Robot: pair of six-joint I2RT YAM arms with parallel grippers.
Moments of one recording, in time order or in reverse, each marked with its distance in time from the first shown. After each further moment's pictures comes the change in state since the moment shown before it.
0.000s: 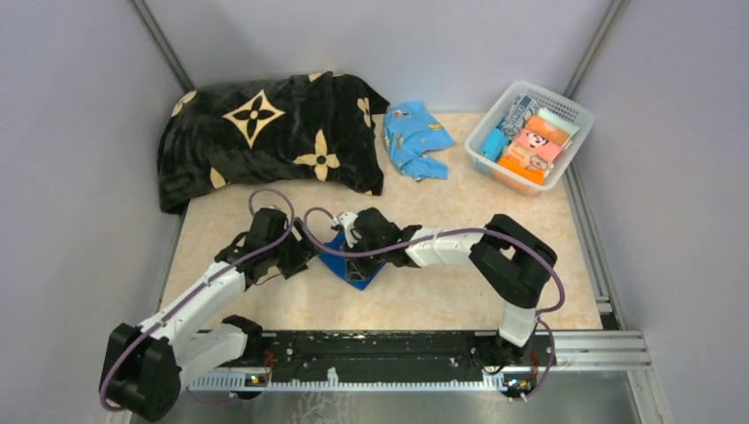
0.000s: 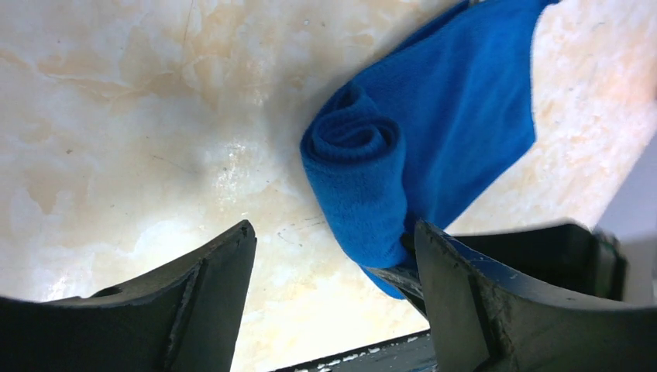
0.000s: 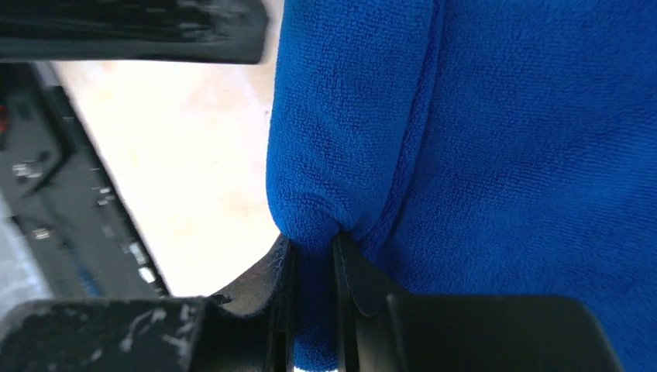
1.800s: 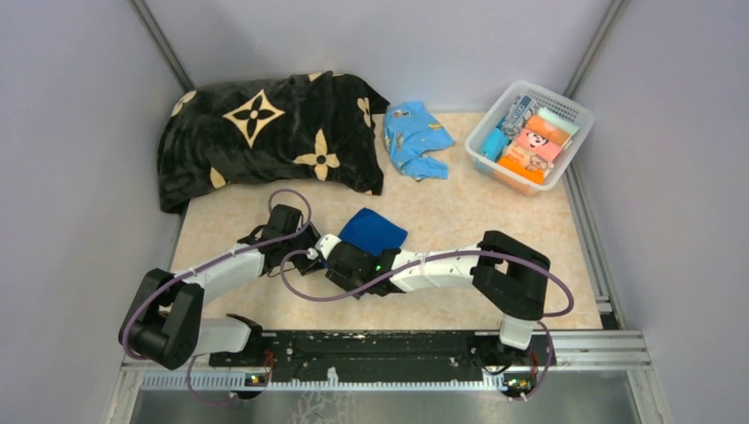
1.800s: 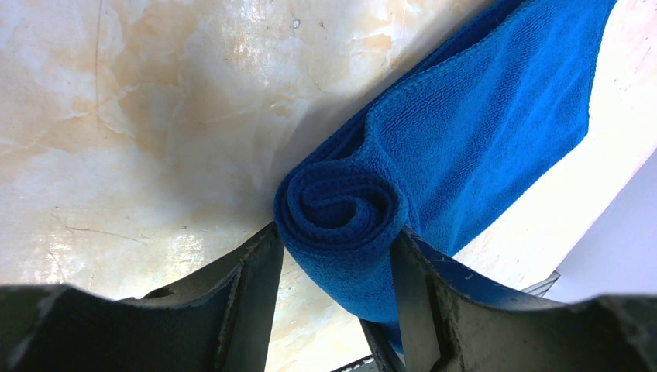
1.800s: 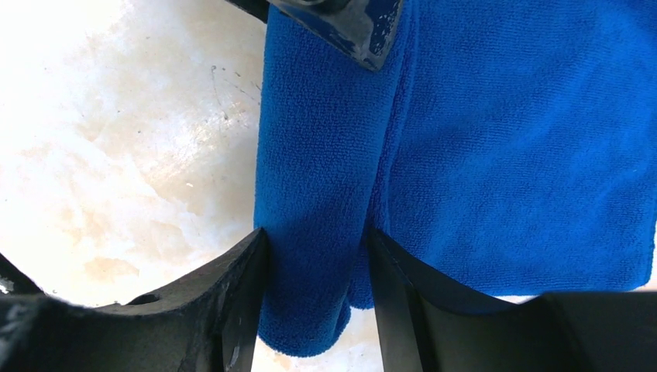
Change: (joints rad) left arm -0.006 0.257 -0.005 0.199 0.085 -0.018; right arm 0.219 -0.007 0.077 -0.193 0.499 -0.087
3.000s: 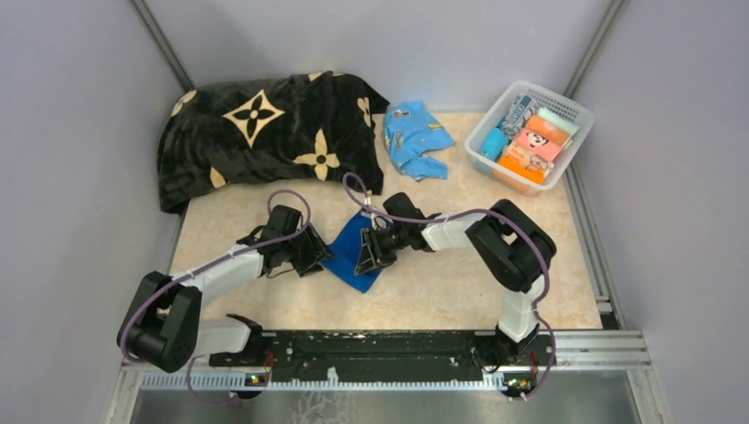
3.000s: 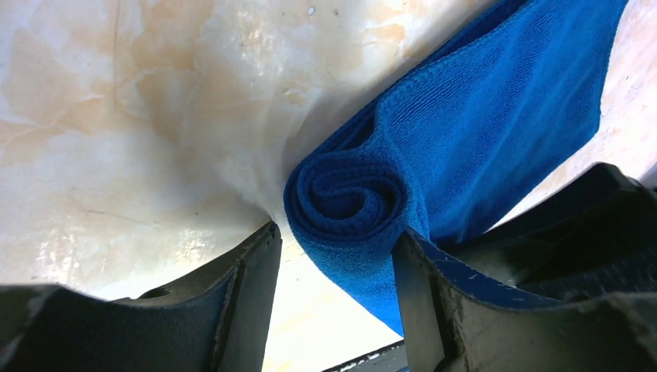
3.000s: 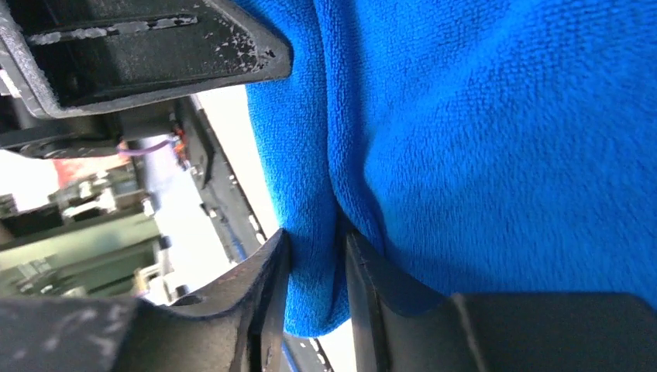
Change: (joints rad) left arm 0.000 -0.028 -0.003 -0.044 -0.013 0.001; right arm -0.497 0.125 -0.162 0.398 -1.089 0.519
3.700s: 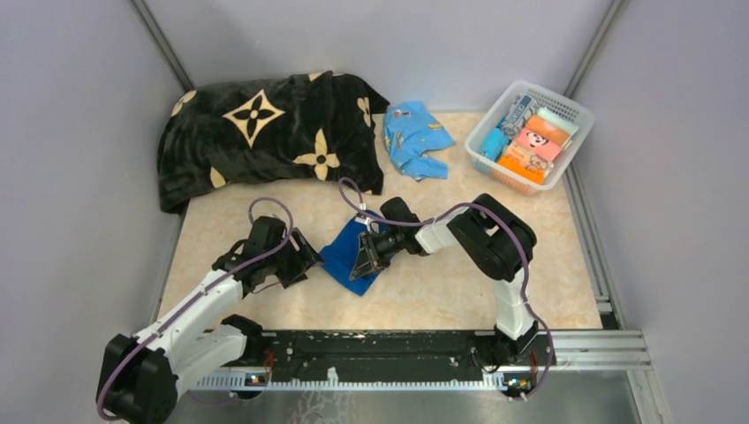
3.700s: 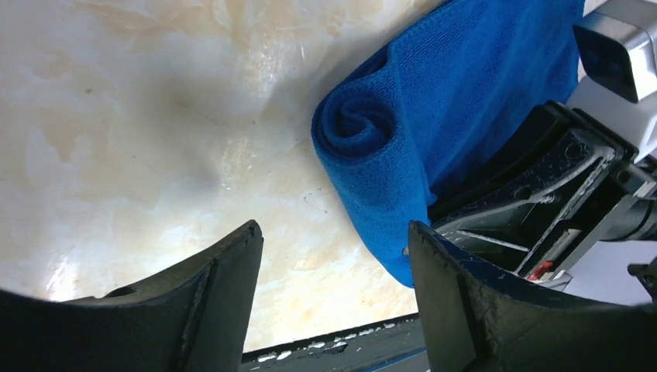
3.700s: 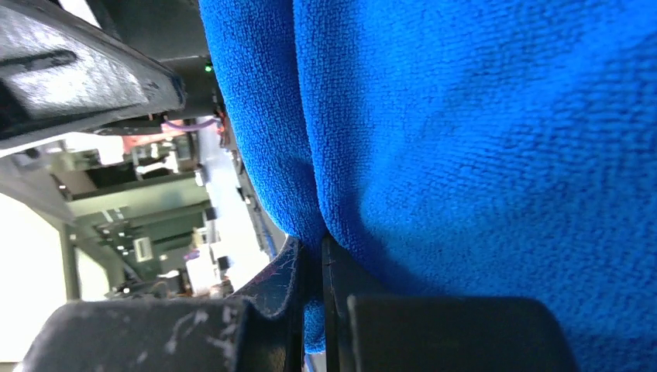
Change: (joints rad) left arm 0.000 -0.360 -0.043 -0.245 -0.060 0.006; right arm 0.025 0.071 0.003 0.115 -0.088 0.035
